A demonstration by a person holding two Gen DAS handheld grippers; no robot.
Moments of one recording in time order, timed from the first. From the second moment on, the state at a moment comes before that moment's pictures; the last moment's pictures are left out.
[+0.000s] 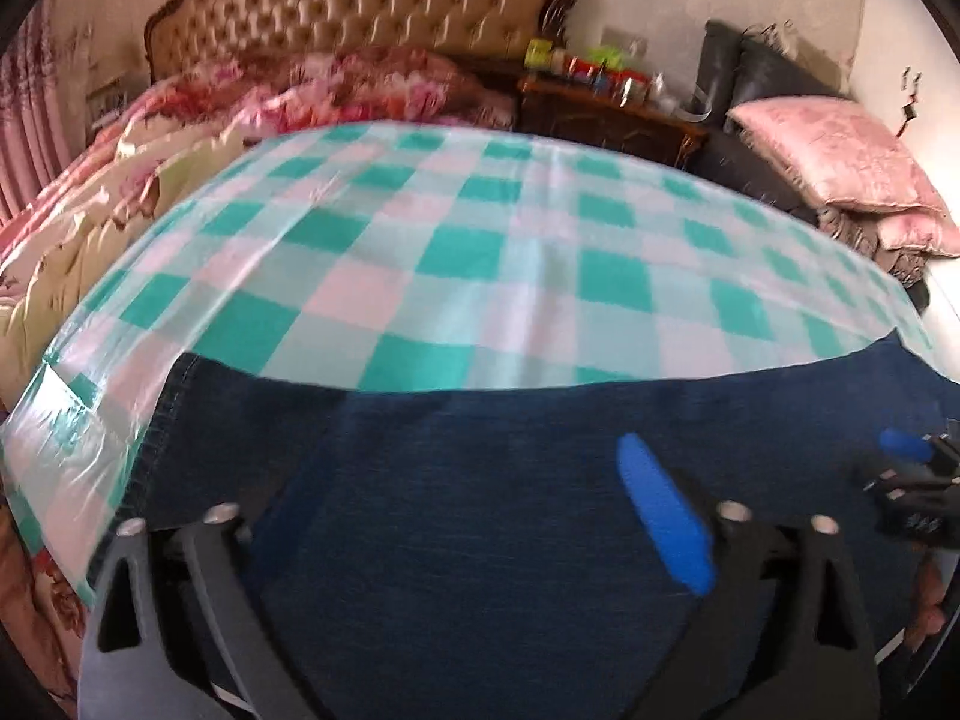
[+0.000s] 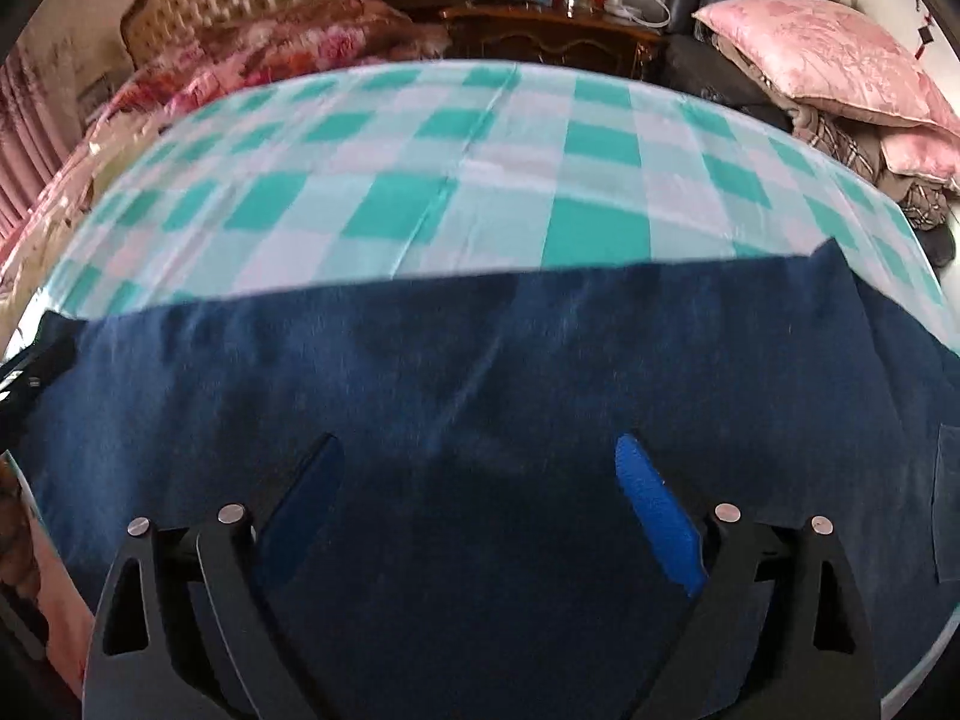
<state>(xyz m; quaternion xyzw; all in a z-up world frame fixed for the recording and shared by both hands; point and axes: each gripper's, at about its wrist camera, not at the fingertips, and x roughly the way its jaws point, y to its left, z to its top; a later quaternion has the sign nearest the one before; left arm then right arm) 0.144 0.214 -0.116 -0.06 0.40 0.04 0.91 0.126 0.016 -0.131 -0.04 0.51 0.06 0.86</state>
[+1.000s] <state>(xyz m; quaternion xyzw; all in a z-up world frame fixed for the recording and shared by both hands) 0.158 0.283 -0.148 -0.01 0.46 0.09 0.88 0.123 -0.005 -0.142 -0.05 0.49 0.05 0.87</state>
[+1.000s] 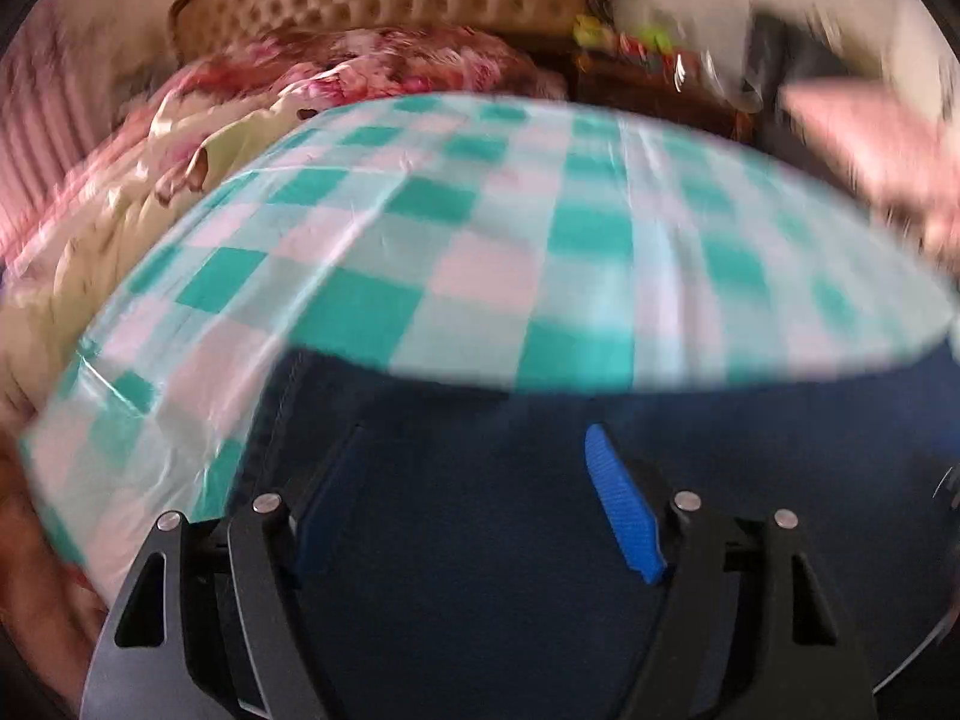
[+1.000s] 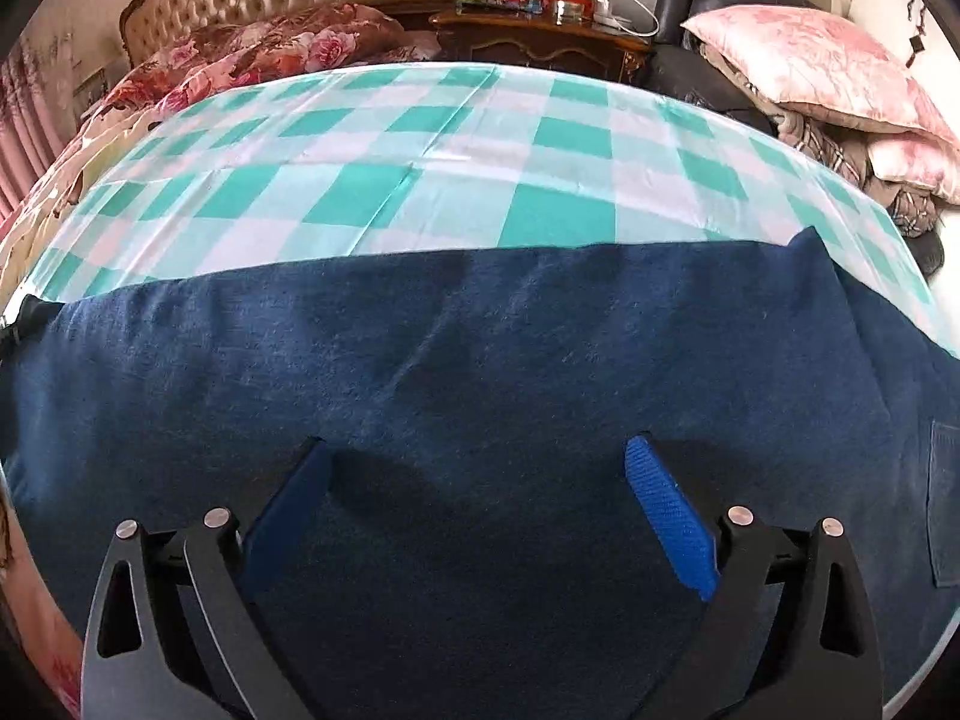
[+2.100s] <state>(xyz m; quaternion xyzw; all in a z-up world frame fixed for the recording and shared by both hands) 0.072 0.292 -0.156 0.01 0.46 0.10 0.88 0.039 0.031 -0.138 -0.10 0.45 0.12 0.88</state>
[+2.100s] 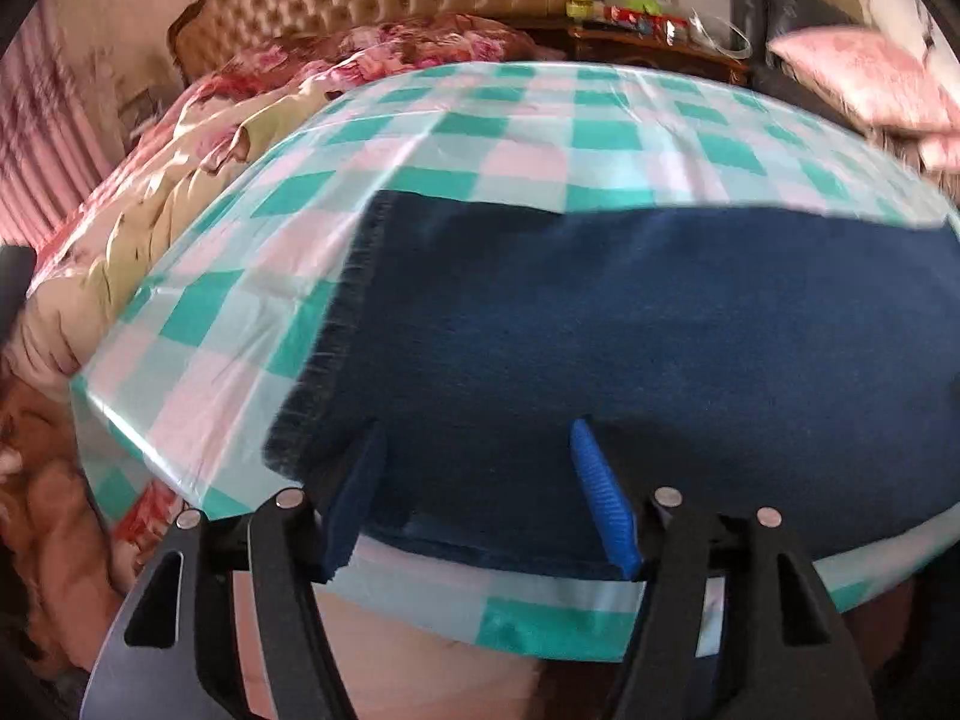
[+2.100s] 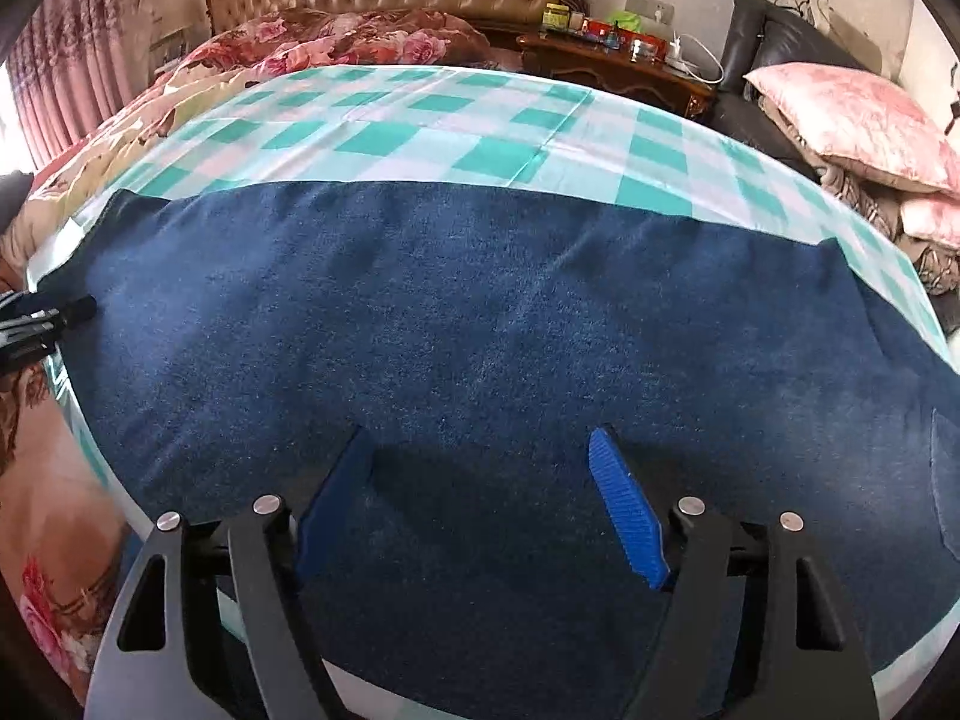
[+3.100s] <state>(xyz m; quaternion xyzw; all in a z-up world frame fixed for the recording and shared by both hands) 0.136 0.263 -0.114 -0.08 0.42 0.08 0.90 0.172 -0.038 -0.137 -0.05 0.48 0.05 0.87</state>
